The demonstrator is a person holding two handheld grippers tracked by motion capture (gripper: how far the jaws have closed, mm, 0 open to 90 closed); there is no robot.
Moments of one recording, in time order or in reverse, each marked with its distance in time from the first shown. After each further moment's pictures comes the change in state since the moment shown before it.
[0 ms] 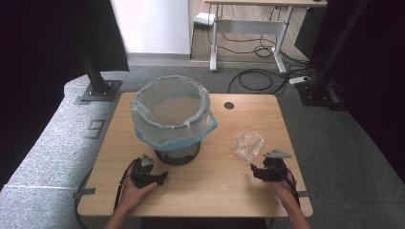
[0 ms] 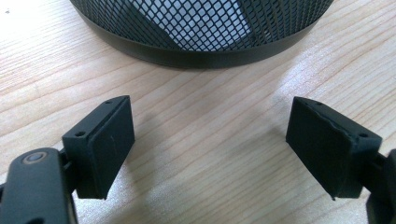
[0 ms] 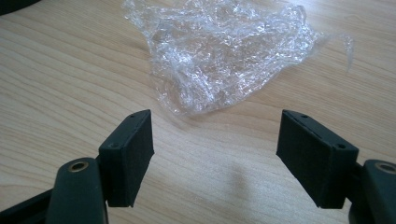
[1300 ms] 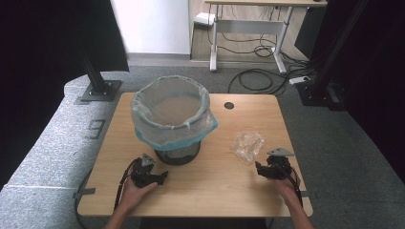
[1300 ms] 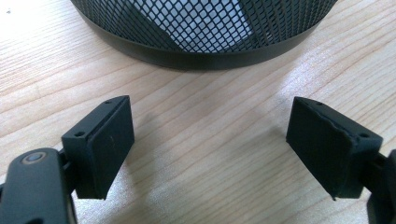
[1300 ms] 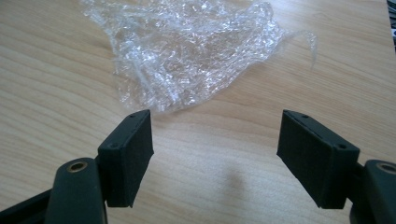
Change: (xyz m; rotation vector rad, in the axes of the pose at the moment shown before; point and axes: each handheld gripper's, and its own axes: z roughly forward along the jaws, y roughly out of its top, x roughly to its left) left arm 0.000 0.001 0.001 0.001 0.005 -0.002; right arm -0.015 0.000 0.003 0.005 -0.063 0.007
